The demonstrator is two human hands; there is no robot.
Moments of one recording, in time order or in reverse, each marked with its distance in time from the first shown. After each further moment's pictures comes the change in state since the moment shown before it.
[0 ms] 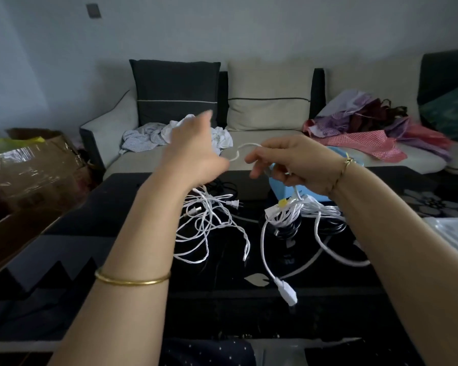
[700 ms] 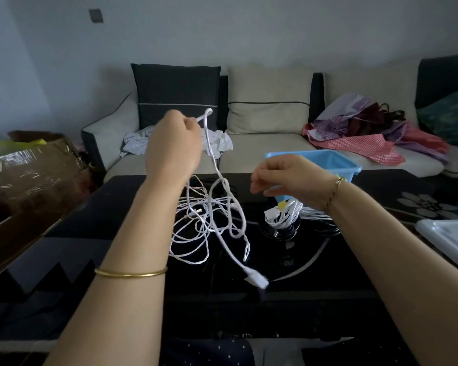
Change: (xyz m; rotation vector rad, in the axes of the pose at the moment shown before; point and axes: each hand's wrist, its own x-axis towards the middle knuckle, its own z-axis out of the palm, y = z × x) left_hand 0.007 -0.009 -0.003 -0.181 0.390 -0.140; right_hand -0.002 0.023 0.011 -0.076 0.002 0.002
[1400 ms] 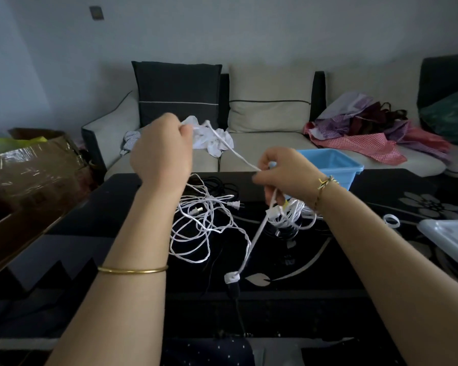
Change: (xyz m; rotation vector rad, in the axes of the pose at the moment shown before) left_hand -0.001 -0.017 -0.001 0.312 0.168 0.018; right_hand 0.003 -0.008 0.011 -0.140 0.132 -0.027
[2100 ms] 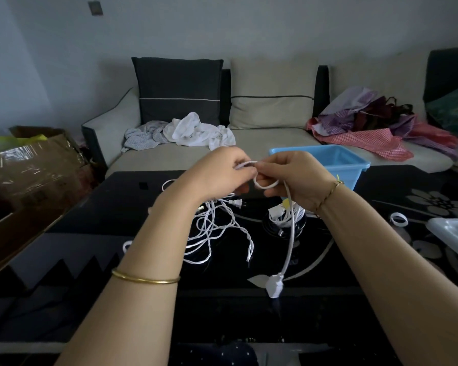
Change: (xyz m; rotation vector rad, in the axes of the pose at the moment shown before) left_hand -0.023 0.022 0.023 -0.396 -0.847 0.261; right_hand 0.011 0.020 0.004 0.632 -0.024 0.113
